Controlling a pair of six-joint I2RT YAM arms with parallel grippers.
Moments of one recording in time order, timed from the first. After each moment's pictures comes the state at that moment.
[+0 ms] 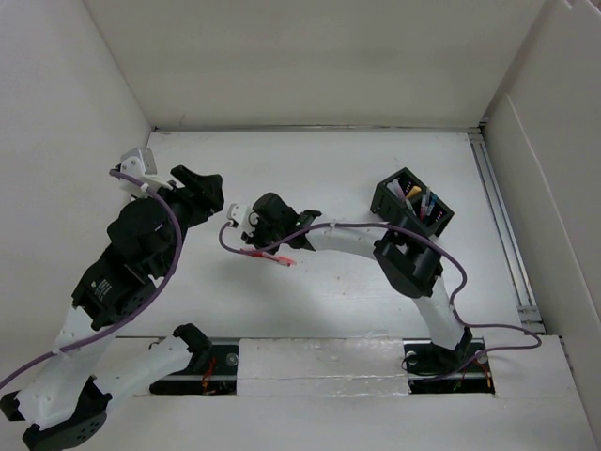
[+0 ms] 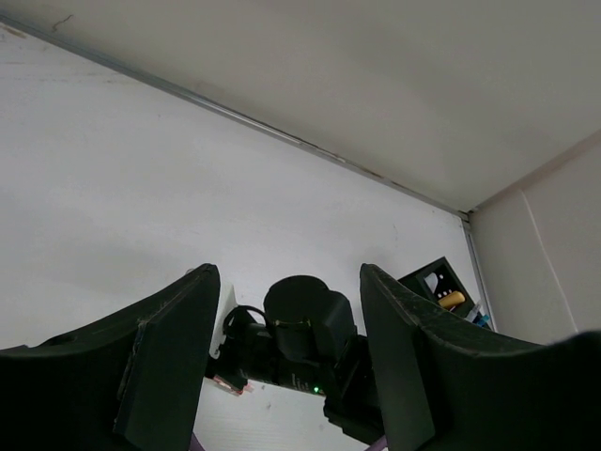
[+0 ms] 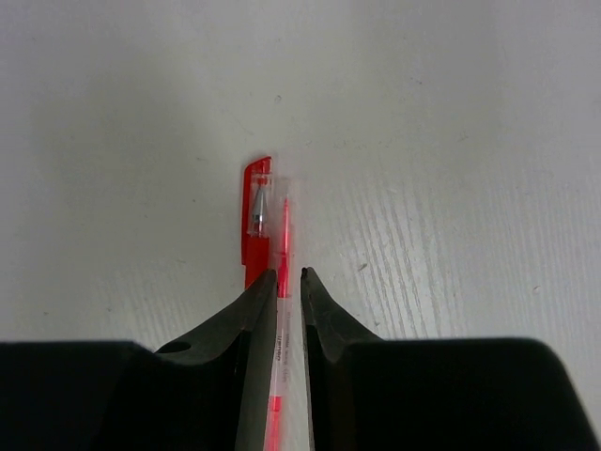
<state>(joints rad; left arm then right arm) -0.72 0.77 1.30 -0.67 -0.63 -0.62 0.97 2.17 1.63 -0.21 -0.17 -0.31</state>
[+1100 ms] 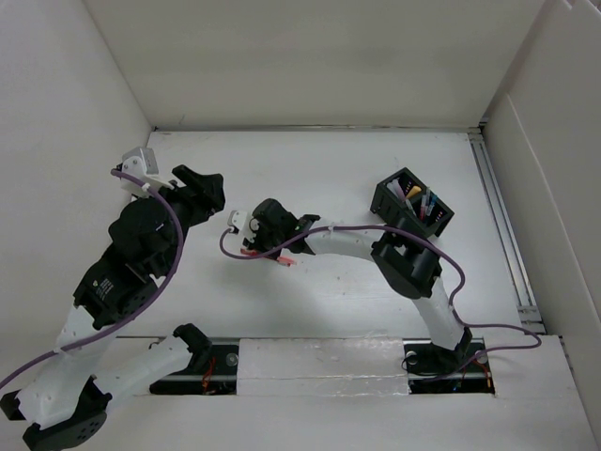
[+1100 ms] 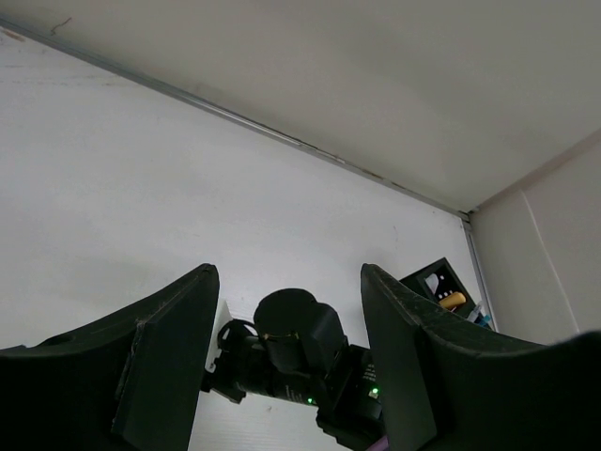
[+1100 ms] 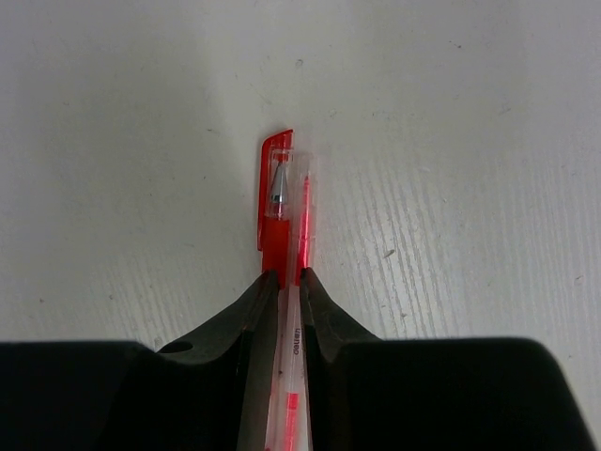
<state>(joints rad) -0.72 0.77 1.29 -0.65 -0.63 -0.61 0.99 2.17 1.59 -0.21 -0.16 -0.31</state>
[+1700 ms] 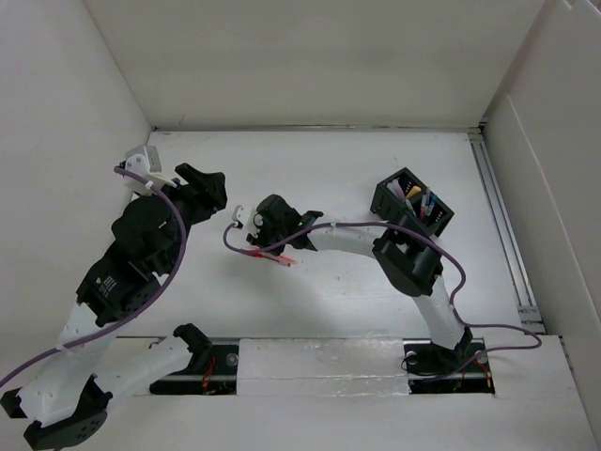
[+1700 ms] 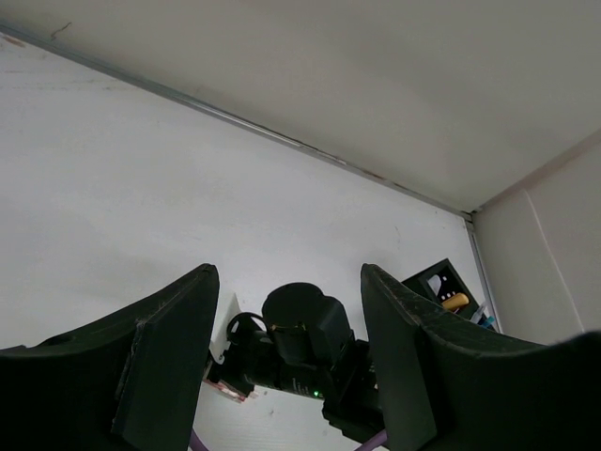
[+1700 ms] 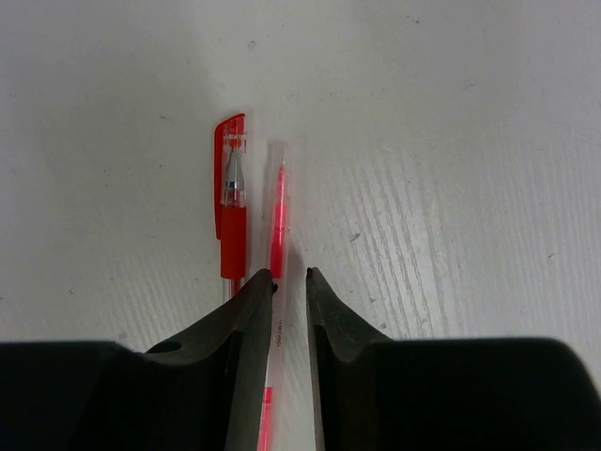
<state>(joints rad) -0.72 0.78 1.29 -0.64 -0.63 -0.60 0.96 2.17 1.59 -0.22 -0.15 -0.31</state>
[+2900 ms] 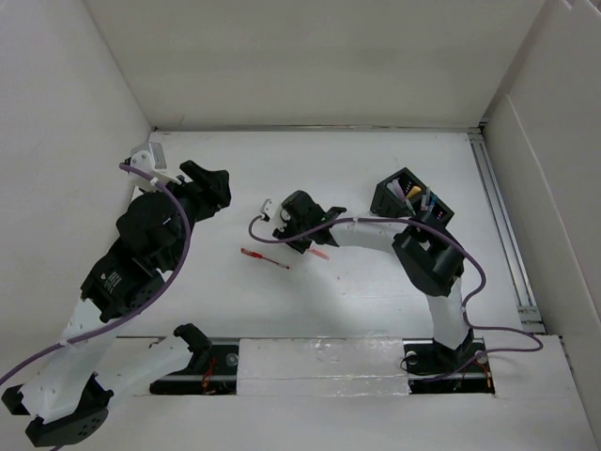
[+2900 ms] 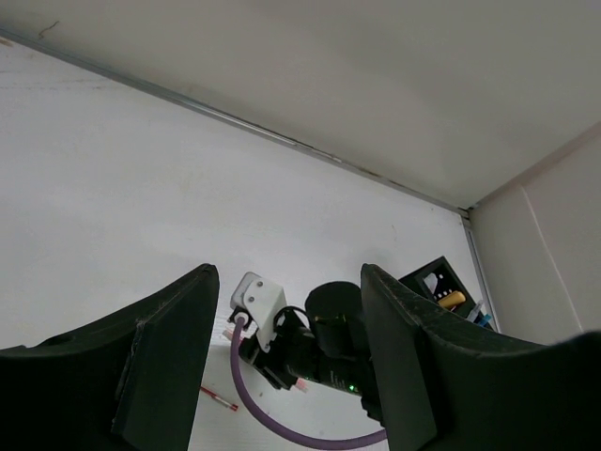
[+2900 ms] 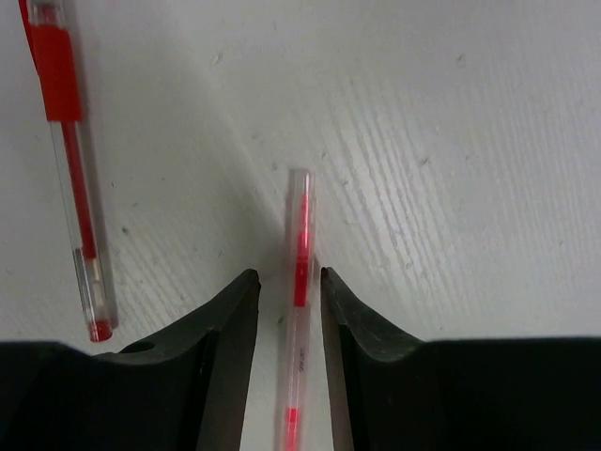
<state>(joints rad) -0.72 0.80 1.29 -0.61 -0.61 -0.59 0.87 2.03 1.38 -0.24 -0.05 -0.30</state>
